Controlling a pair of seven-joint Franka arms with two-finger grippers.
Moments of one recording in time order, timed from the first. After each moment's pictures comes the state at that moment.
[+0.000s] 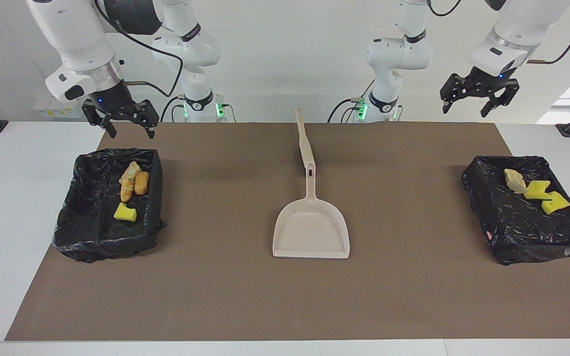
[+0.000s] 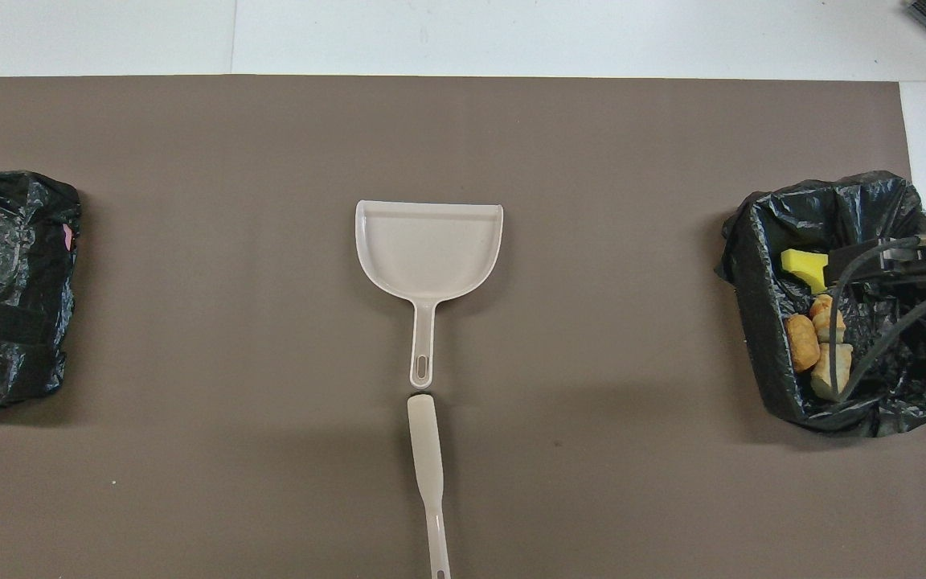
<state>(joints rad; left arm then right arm) -0.16 -0.13 0.09 -1.59 0.04 1.41 0.13 -0.05 -0.03 0.03 -1.64 -0.01 1.60 0.01</state>
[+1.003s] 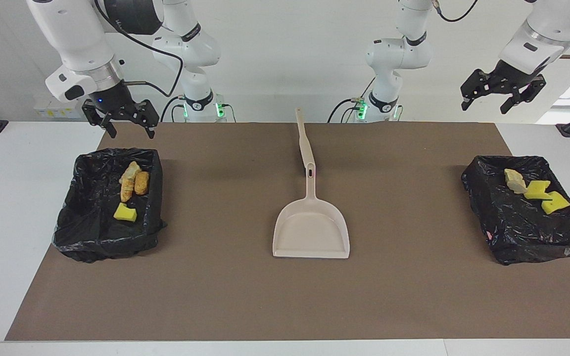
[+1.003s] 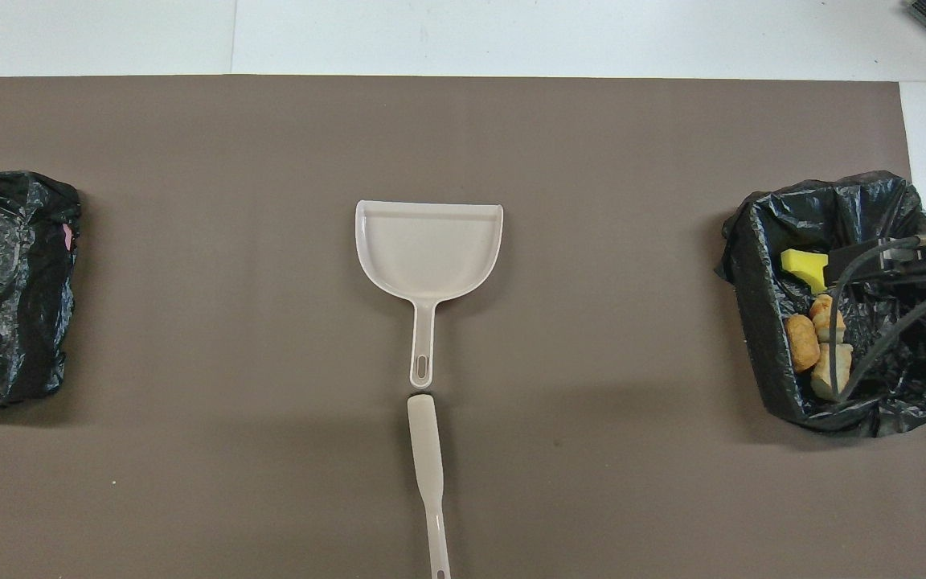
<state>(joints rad) -0.09 -0.01 0.07 -1.41 0.00 1.32 0.15 -0.05 -0.03 0.03 -1.64 -0.01 1.60 0.01</state>
